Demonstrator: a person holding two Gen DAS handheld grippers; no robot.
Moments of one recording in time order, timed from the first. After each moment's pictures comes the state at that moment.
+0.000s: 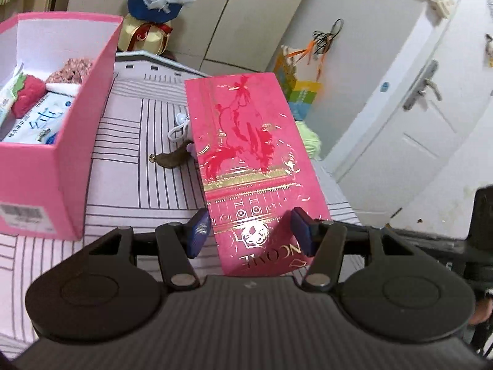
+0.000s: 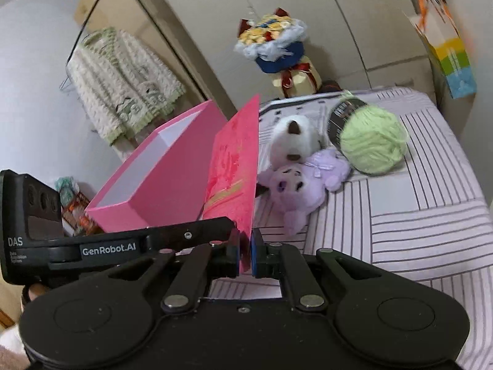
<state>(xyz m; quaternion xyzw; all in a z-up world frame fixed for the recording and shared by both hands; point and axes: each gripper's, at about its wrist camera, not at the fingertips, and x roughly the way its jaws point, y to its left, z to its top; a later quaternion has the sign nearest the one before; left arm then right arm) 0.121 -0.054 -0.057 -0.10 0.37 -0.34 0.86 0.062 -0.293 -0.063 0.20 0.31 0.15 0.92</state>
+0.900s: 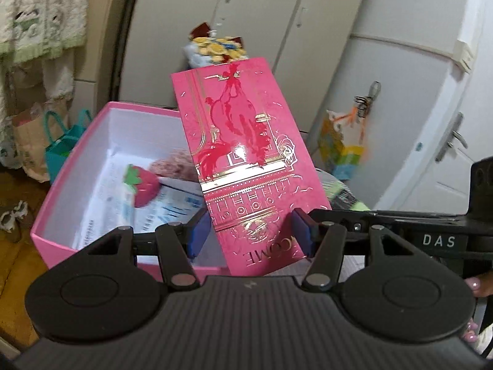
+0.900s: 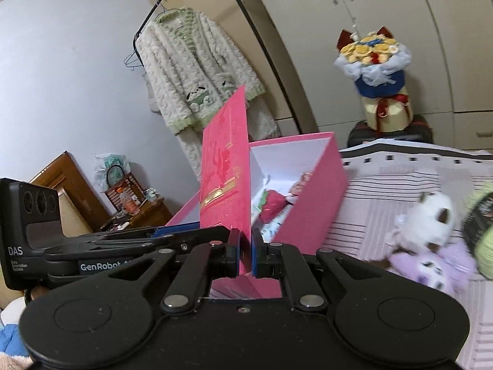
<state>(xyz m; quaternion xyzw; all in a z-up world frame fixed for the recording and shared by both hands) 0.155 0.070 0.015 -0.09 0.29 -0.25 0.92 0.149 -0.182 0.009 0.15 0.29 0.27 0.91</state>
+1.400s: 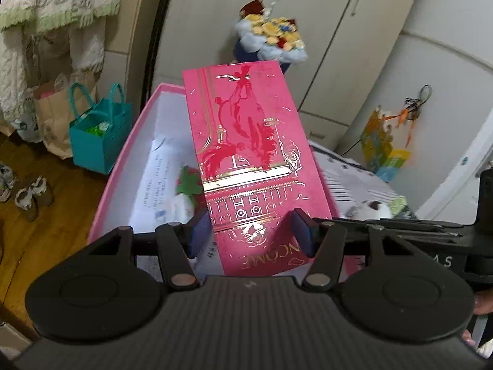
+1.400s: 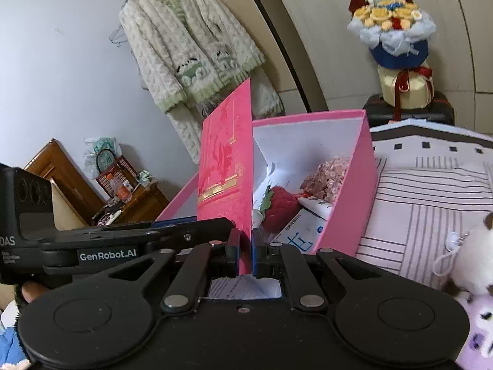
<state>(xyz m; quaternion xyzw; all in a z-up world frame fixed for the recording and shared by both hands) 0.249 0.110 -0.011 -0.11 0.35 -0.20 0.91 0.243 -0.129 -0.021 0.14 0.35 0.28 0.88</state>
